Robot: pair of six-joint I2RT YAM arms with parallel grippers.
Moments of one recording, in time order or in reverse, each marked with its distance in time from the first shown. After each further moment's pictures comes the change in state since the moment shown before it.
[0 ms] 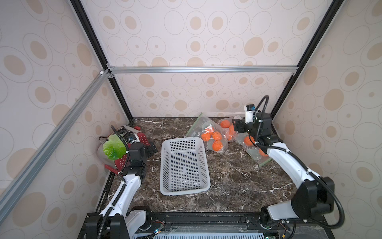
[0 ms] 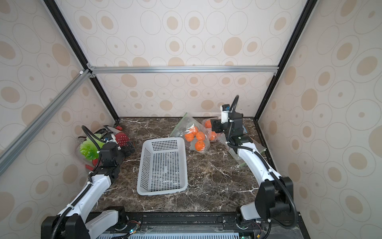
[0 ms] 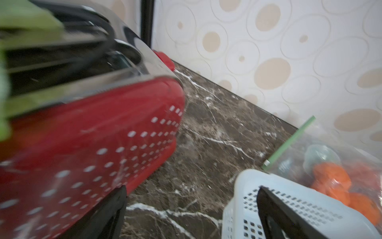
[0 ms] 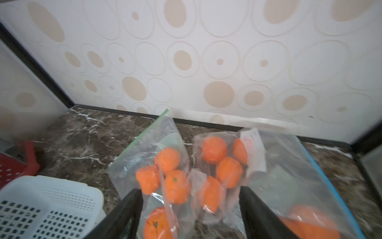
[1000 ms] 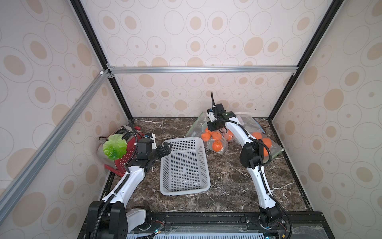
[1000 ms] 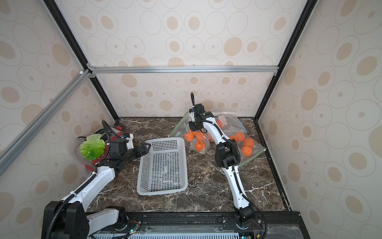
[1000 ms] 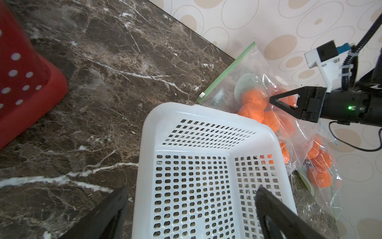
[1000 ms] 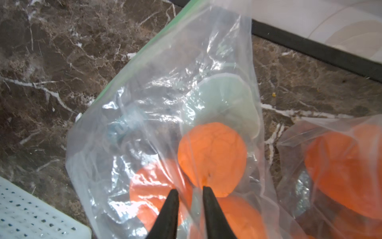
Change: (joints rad) left arm -0.102 0.097 0.086 -0.127 0.325 -0.064; right arm 0.158 0.982 1.128 -0.738 0.013 -0.068
